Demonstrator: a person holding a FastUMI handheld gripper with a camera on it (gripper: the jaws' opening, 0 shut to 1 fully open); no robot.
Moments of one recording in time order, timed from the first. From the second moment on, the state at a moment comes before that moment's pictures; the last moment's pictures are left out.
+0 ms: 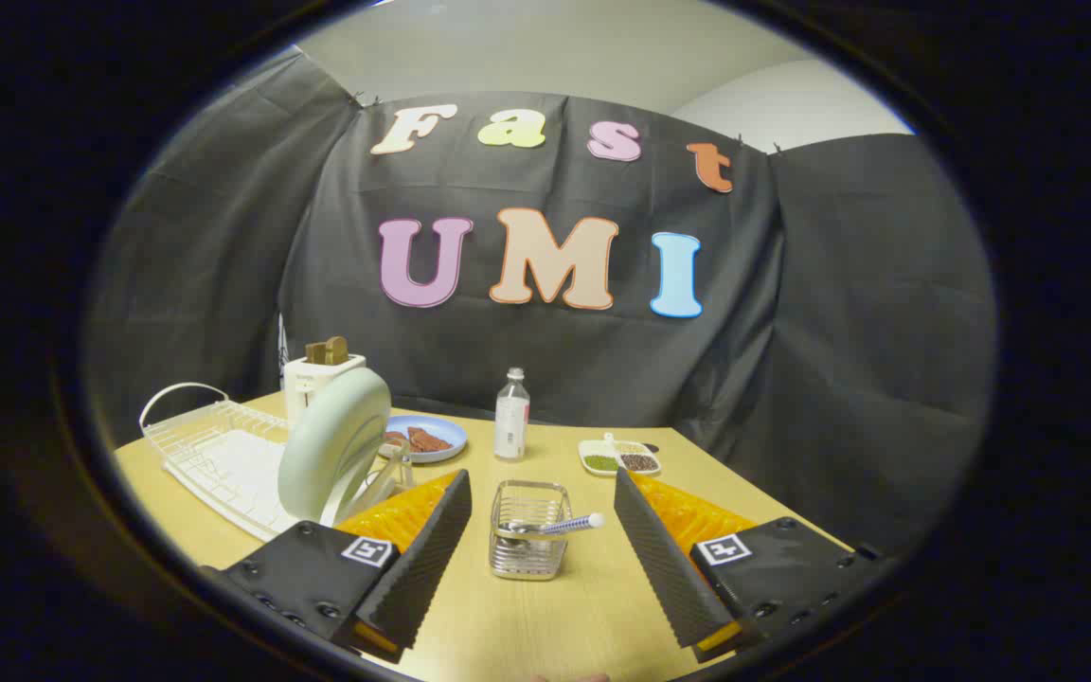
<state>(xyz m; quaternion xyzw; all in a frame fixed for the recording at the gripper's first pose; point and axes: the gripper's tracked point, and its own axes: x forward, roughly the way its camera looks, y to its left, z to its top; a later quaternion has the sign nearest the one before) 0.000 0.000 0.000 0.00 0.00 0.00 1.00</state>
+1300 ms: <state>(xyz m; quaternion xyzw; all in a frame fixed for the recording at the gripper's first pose) 0.053 0.047 0.120 -0.01 0.02 -0.03 1.00</state>
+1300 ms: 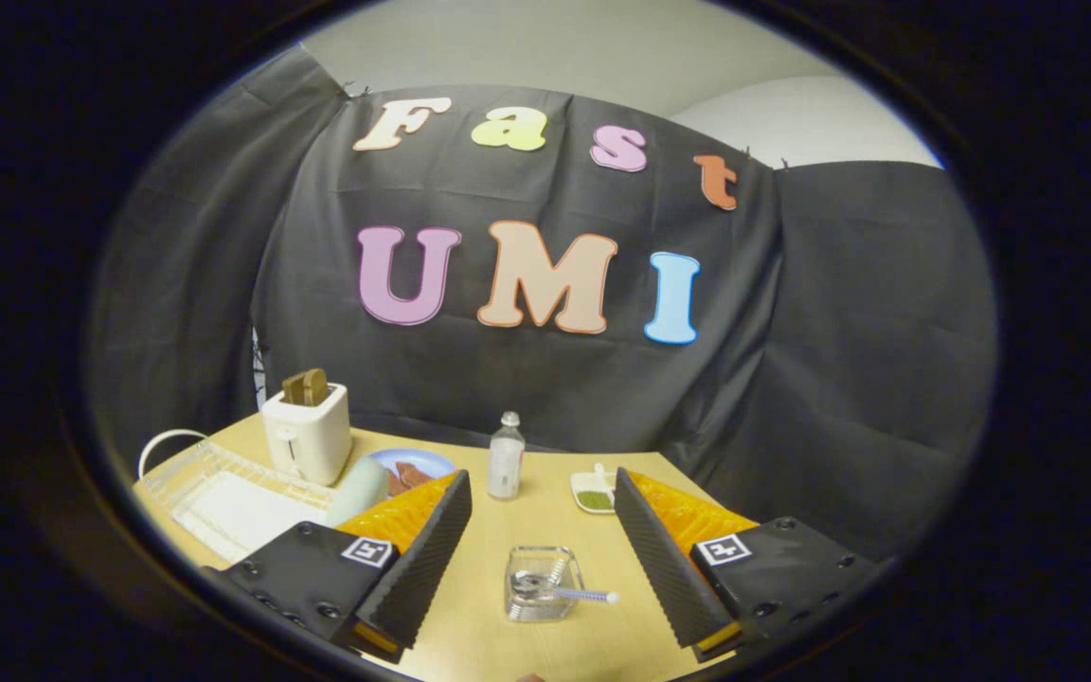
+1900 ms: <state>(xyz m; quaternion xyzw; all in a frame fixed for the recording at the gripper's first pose) 0.134 0.160 0.080 0.00 0.26 -0.03 0.97</state>
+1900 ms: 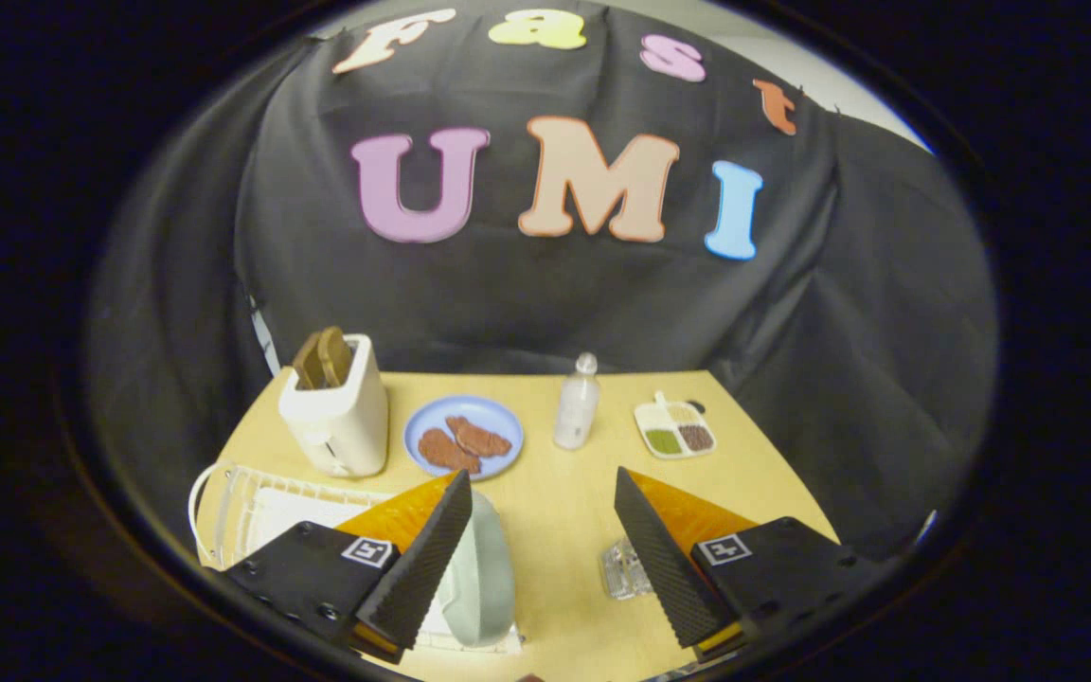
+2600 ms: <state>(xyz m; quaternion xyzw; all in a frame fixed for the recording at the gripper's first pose) 0.132 0.203 -0.022 -0.08 0.39 -0.01 0.92</state>
